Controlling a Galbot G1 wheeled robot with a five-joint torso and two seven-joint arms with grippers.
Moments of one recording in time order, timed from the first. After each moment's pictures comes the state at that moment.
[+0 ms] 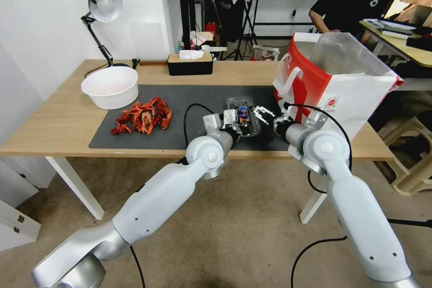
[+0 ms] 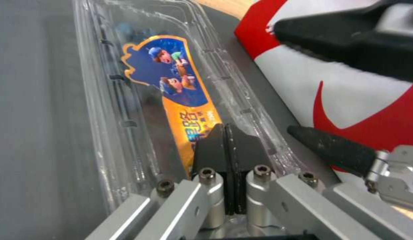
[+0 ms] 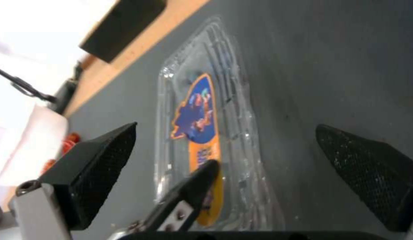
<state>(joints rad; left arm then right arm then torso) 0.55 -1.29 0.29 -1.61 -1.25 0.33 -0.49 -0.77 1.18 0.30 1.82 1.46 -0.64 0.68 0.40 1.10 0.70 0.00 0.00</state>
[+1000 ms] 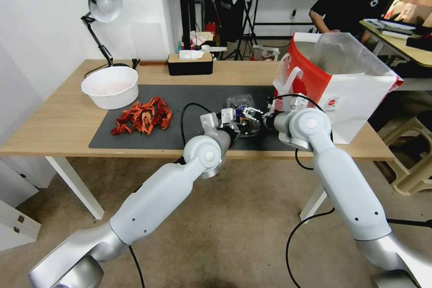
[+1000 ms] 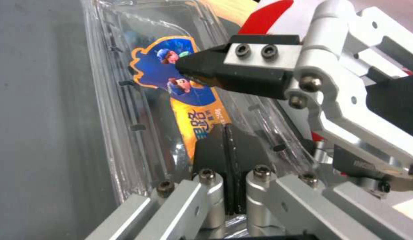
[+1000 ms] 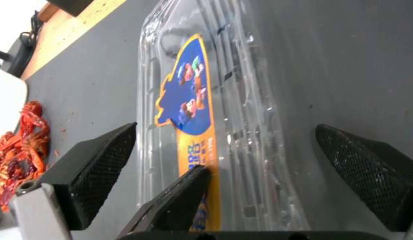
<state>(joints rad) 0.55 -1.28 0.28 -1.63 -1.26 0.33 -0.50 -0.61 1.19 0.19 1.68 1.57 -0.74 0.80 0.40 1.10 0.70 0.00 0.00</state>
